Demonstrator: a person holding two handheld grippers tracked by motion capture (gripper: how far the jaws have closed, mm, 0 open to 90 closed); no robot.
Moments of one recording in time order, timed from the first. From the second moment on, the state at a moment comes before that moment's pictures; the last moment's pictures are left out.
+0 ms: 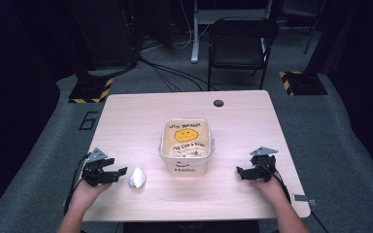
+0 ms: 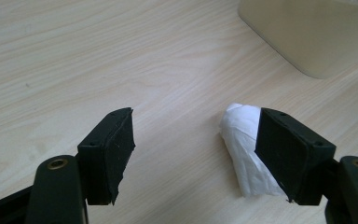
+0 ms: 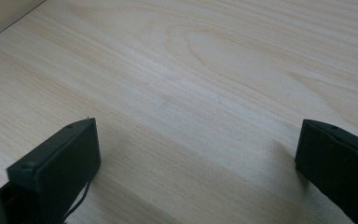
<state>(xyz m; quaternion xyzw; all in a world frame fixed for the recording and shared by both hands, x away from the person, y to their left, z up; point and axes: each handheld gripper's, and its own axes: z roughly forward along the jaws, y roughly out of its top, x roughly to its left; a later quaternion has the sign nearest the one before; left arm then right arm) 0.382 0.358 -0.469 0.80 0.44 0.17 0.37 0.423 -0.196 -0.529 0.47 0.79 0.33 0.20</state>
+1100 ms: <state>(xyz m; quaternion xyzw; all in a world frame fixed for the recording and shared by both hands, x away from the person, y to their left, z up) 0.382 0.321 -0.480 0.82 0.42 0.15 0.35 0.422 -0.195 -0.529 0.48 0.79 0.33 0.20</state>
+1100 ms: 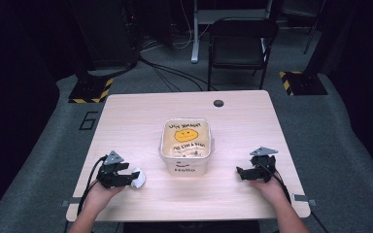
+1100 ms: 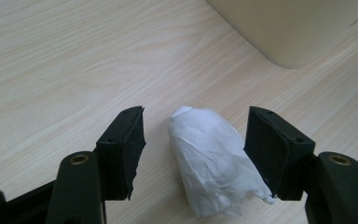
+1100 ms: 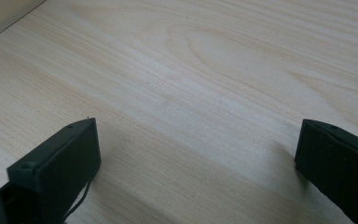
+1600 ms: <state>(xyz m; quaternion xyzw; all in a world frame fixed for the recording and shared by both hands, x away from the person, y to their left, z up) 0.383 0.310 -0.492 0.84 0.42 0.13 0.32 0.422 -0.195 -0.529 0.48 0.79 0.33 0.20</state>
